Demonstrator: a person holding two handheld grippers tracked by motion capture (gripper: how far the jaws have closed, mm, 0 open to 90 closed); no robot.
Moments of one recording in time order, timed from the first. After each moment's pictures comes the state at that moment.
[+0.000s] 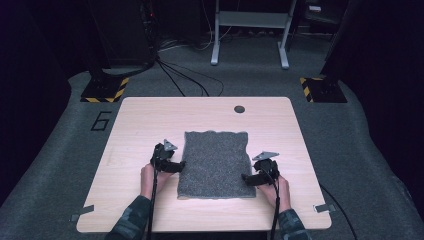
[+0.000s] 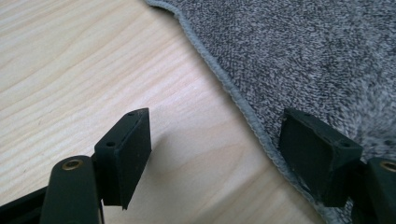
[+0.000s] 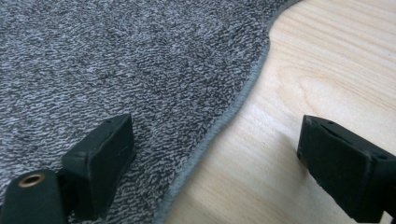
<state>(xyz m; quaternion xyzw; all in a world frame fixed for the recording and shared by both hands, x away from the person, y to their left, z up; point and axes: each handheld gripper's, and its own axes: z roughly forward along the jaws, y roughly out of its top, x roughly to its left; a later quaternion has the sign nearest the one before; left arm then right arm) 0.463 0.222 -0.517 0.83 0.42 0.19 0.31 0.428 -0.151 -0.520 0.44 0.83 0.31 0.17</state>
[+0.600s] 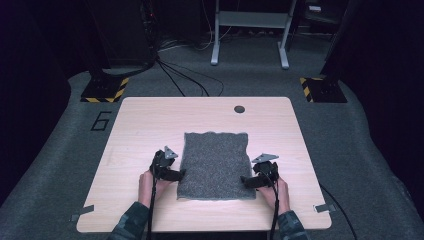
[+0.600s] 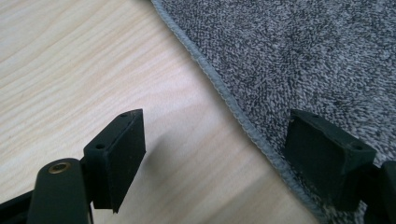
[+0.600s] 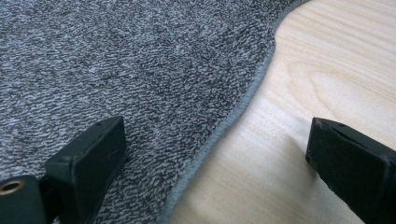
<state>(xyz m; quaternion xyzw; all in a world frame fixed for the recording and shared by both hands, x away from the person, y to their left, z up) 0.434 0.216 -0.515 0.84 0.41 0.19 0.30 0.421 -0.148 -0.522 0.44 0.82 0.32 0.17</state>
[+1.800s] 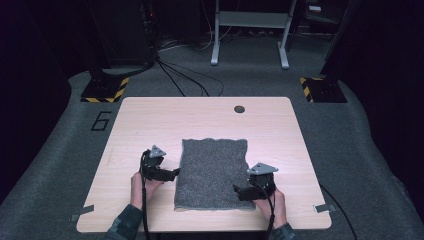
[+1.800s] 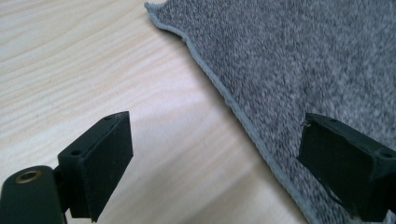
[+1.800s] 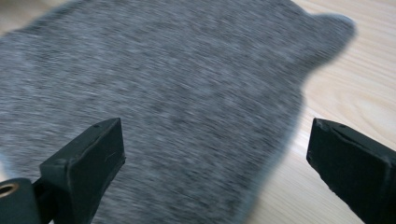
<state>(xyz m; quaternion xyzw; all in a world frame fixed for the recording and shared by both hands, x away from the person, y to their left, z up) 0.432 0.248 -0.499 0.81 0.43 0.15 0.36 0.368 -0.123 -0.493 0.40 0.82 0.37 0.18</state>
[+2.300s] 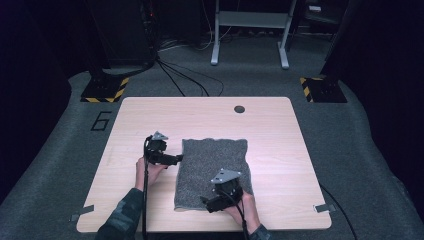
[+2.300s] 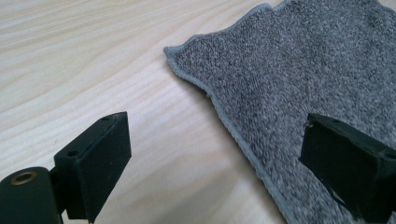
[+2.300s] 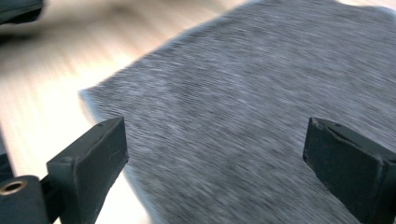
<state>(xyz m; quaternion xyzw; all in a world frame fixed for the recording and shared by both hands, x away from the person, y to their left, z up) 0.483 0.244 -0.494 0.80 0.45 0.12 0.38 0.348 -0.029 -0.488 0.31 0.86 0.39 0.12</state>
